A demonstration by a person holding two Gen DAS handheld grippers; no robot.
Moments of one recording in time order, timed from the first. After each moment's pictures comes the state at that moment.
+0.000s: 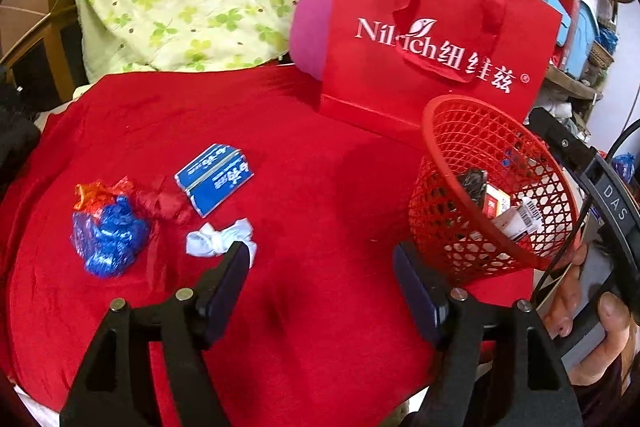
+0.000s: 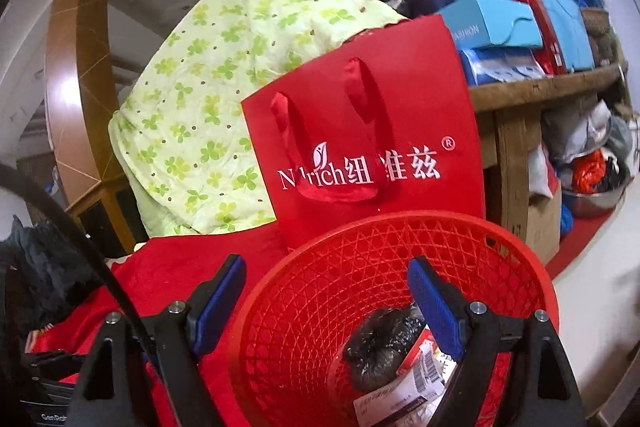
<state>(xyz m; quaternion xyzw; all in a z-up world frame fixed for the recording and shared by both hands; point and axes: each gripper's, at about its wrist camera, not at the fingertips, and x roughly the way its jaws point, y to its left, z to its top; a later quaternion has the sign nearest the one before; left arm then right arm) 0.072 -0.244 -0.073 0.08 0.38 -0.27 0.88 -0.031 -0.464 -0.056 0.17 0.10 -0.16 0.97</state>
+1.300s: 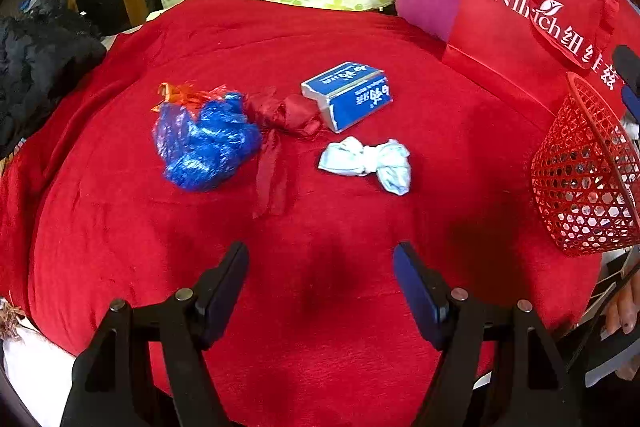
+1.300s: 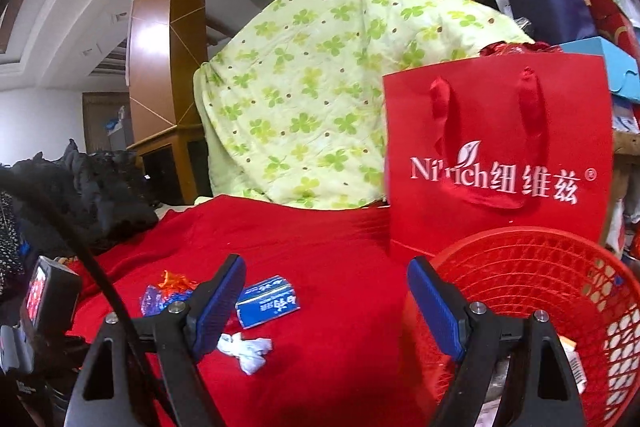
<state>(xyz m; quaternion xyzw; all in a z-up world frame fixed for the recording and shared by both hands) 0.103 -0.148 -0.130 0.06 0.46 -0.13 0.88 0.027 -0.363 -0.059 0.07 0.12 -0.02 0.99</state>
